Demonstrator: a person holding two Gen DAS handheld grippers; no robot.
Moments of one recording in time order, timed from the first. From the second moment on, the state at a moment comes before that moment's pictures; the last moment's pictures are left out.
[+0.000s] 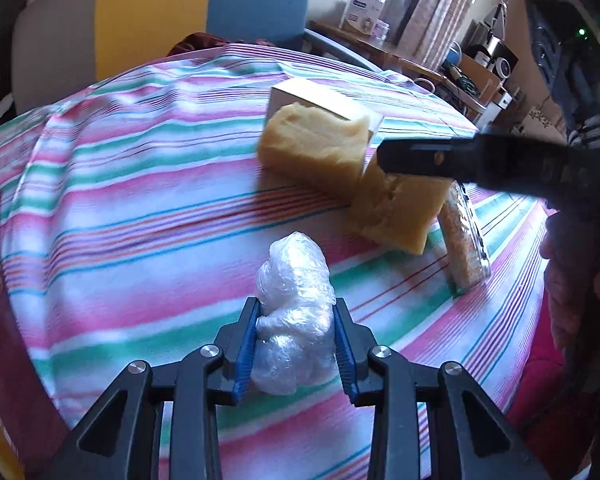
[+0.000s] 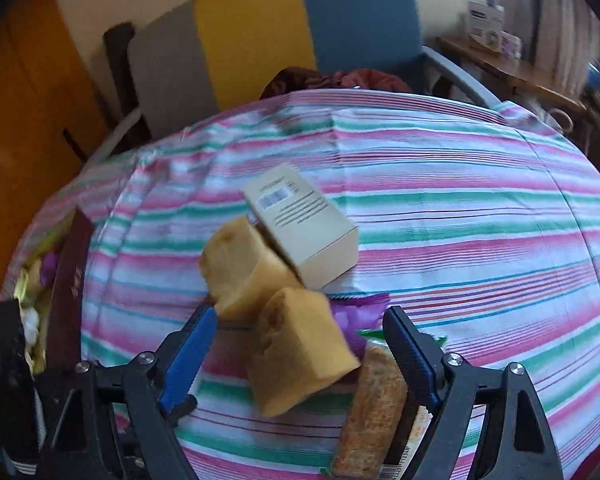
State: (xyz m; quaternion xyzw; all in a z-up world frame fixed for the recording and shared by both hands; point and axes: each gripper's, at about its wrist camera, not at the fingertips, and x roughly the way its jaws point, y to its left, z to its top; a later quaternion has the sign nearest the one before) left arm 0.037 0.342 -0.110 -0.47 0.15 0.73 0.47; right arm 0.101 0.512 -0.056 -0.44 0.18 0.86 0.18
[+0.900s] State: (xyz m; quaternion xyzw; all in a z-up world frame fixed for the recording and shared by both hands) left arm 0.042 0.325 -0.111 -0.45 0.15 0.75 0.46; right arm 0.086 0.474 -0.081 -0.51 0.00 0.84 0.17
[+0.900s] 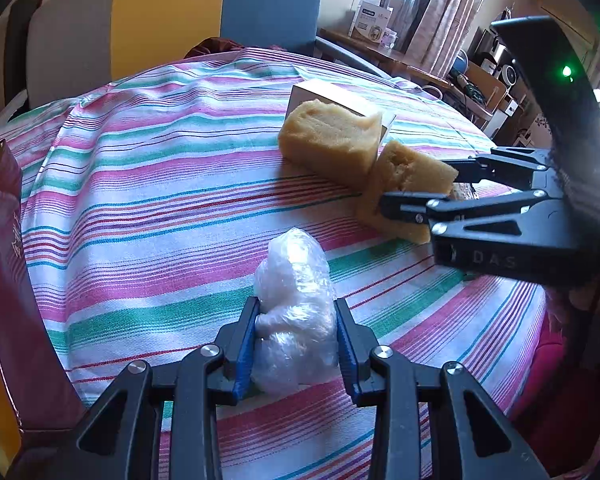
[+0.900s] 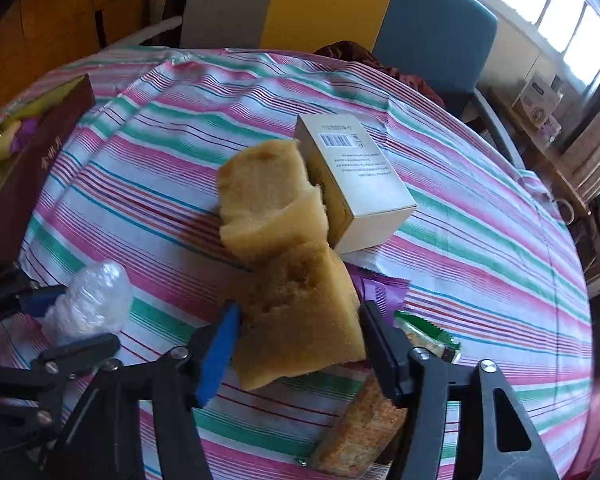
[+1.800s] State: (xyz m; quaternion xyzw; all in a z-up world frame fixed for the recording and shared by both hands) left arm -0.040 0.164 -0.034 -0.44 0.02 0.84 0.33; right arm 0.115 0.508 -0.030 -0.37 0.13 0.90 0.20
